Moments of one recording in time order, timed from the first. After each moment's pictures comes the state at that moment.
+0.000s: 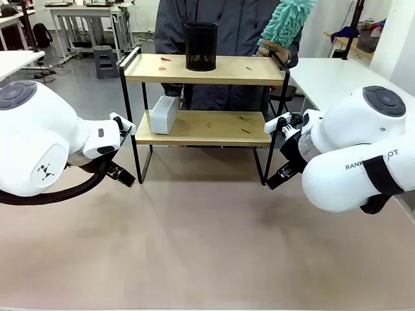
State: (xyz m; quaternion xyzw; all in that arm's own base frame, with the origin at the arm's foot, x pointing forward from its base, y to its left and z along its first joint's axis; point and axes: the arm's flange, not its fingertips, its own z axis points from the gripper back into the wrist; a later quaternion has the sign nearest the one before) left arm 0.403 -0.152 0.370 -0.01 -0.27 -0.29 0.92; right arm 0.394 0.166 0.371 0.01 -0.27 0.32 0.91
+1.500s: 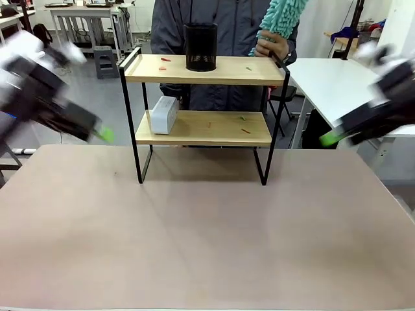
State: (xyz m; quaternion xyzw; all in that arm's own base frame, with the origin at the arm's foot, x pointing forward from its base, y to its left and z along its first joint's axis) left arm 0.323 -0.052 0.550 -0.31 -0.27 -0.23 0.88; right arm 0.288 0.013 0.563 0.26 -0.23 0.12 0.93
